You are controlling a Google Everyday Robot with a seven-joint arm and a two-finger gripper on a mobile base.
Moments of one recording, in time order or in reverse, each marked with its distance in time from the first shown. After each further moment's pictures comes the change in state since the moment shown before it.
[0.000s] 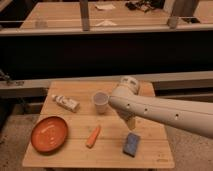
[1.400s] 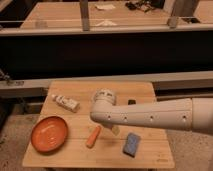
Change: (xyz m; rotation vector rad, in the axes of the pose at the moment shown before) arm -0.088 -0.028 0.039 0.046 -0.039 -0.298
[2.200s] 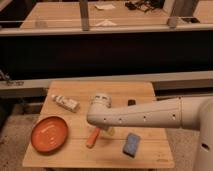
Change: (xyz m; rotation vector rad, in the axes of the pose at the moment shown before) arm -0.025 -0.018 0.024 0.027 -0.044 -0.112
